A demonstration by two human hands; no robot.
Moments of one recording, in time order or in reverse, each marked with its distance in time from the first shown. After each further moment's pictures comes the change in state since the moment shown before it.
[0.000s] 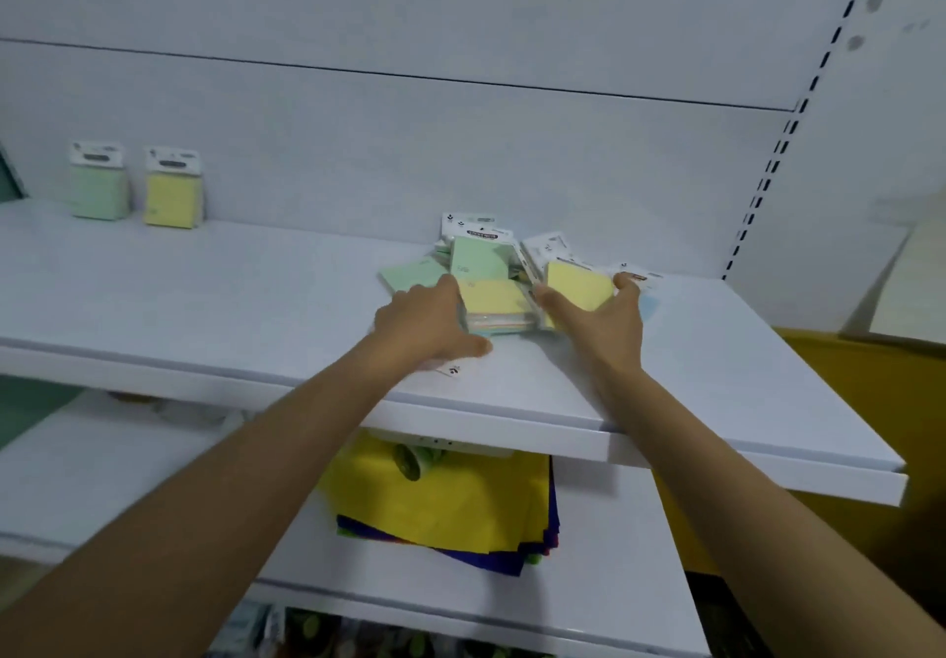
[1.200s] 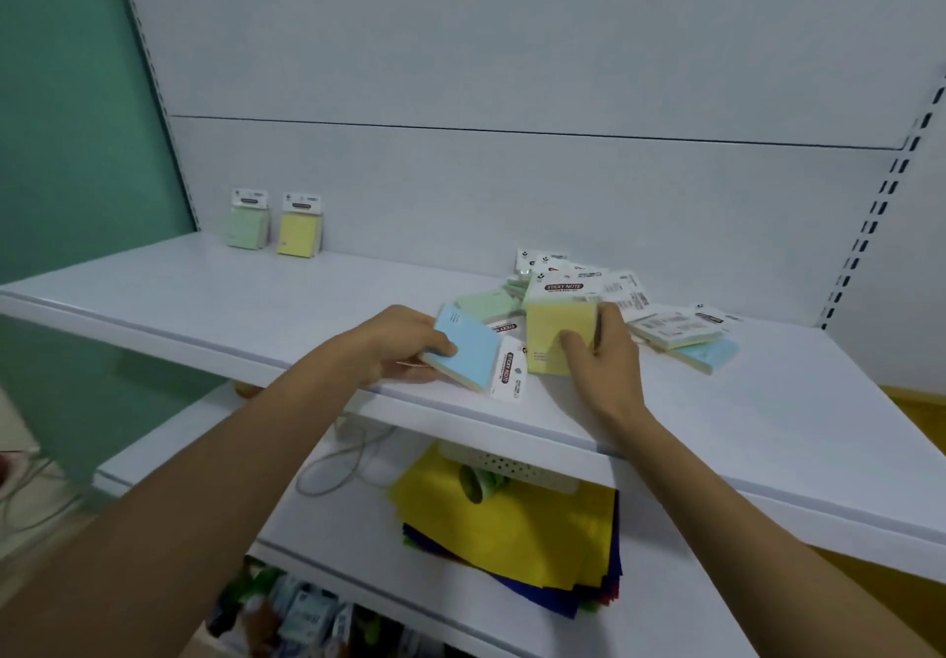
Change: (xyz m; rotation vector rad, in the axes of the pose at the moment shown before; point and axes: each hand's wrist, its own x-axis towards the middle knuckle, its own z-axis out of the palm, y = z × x) left_hand -0.040 -0.069 -0.047 -0.955 -0.096 -0.387; right_hand -0.035 -0.019 0.030 -0.014 -0.284 -0.395
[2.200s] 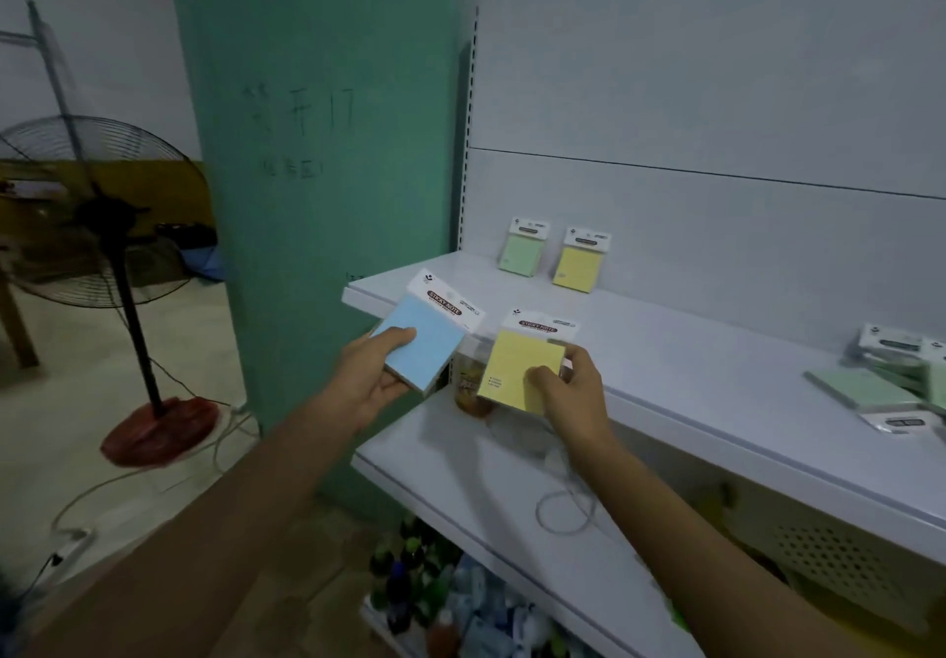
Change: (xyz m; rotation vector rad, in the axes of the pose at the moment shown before) left_hand -0.083 -0.173 -0.392 -0.734 0.412 0.207; right_hand -0.098 -0.190 0.391 0.375 -0.346 0.257
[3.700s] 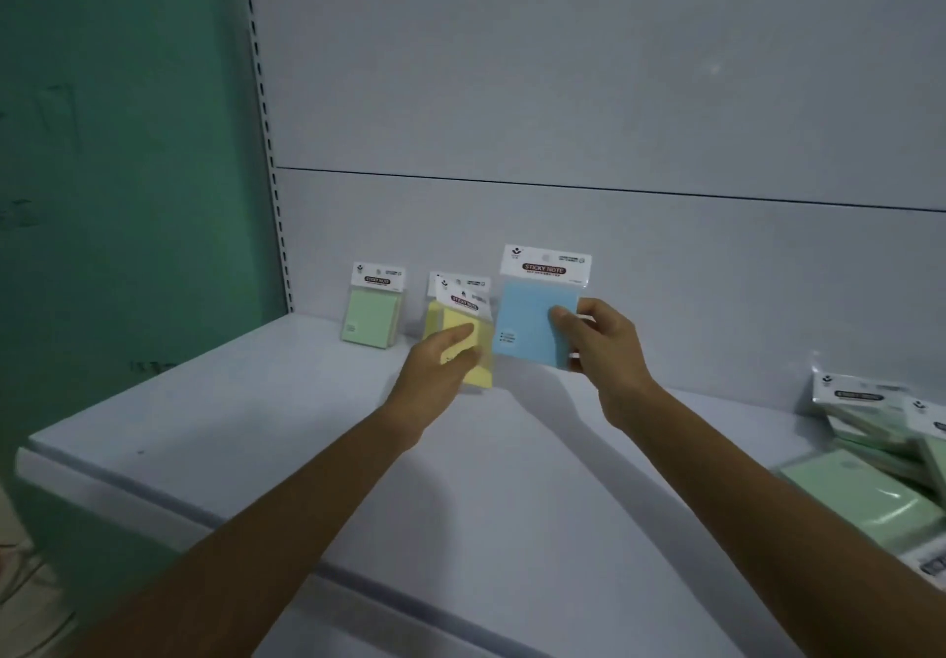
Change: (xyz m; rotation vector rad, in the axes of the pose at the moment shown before) left_hand 0.237 -0.064 0.254 0.524 -0.418 0.318; right_hand 0.266 -0.005 -0.148 0.085 0.208 -0.065
